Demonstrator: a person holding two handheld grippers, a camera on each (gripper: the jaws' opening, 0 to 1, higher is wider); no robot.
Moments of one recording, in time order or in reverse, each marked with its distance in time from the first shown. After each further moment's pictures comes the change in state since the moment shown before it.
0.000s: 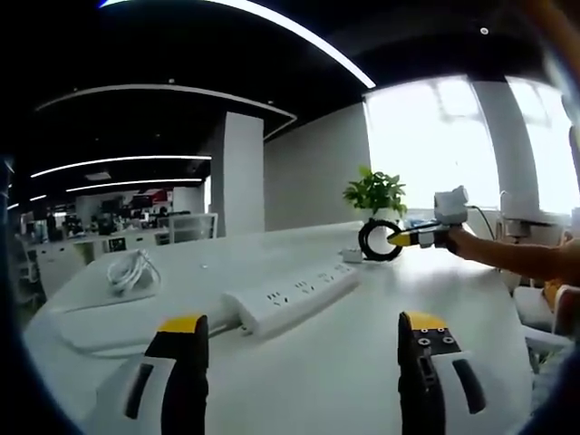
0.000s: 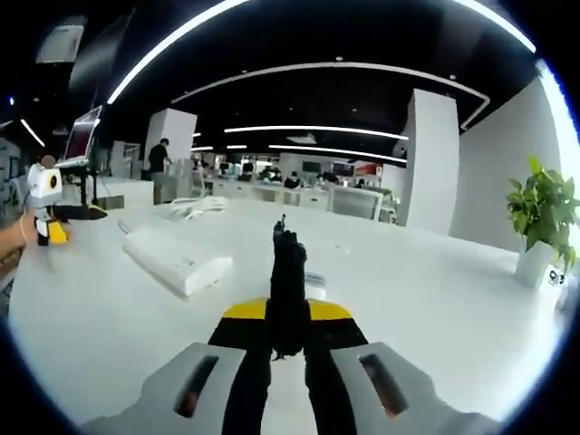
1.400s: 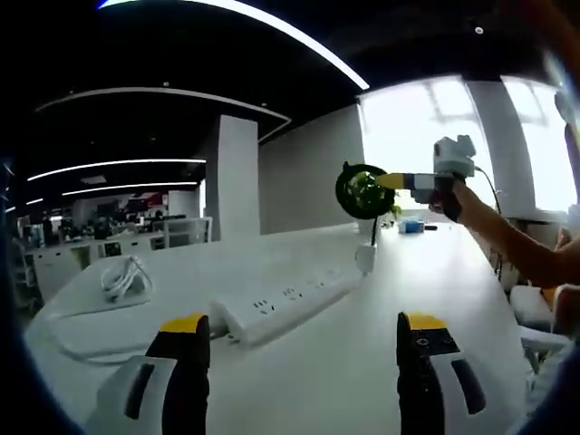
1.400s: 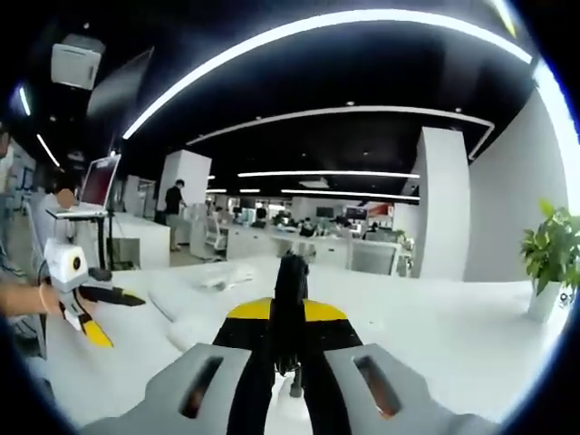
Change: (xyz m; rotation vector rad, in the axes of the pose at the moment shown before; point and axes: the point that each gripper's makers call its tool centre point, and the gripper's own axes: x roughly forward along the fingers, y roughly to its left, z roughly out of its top) left arm 0.005 -0.016 0.006 0.015 -0.012 -0.023; right arm -0.014 0.067 0.136 0.008 -0.228 0.055
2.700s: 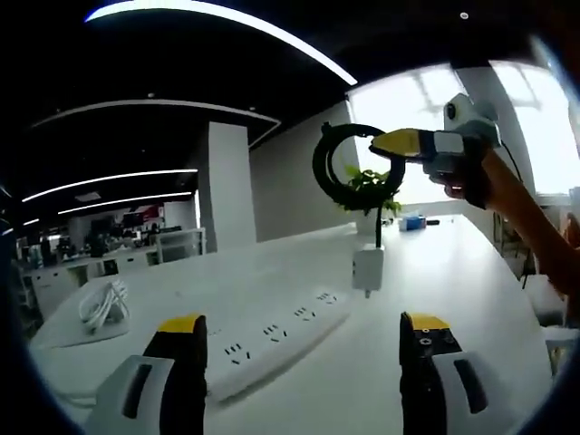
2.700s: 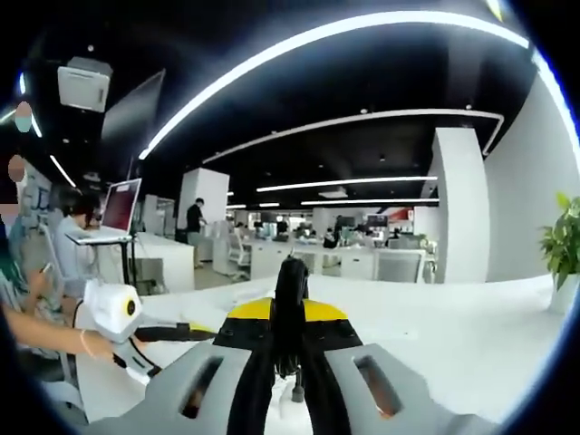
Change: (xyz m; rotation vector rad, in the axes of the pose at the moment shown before) left arm 0.068 -0.019 0.020 0.066 -0.014 -0.008; right arm 0.002 0.043 0.030 0.074 -0.067 0.099
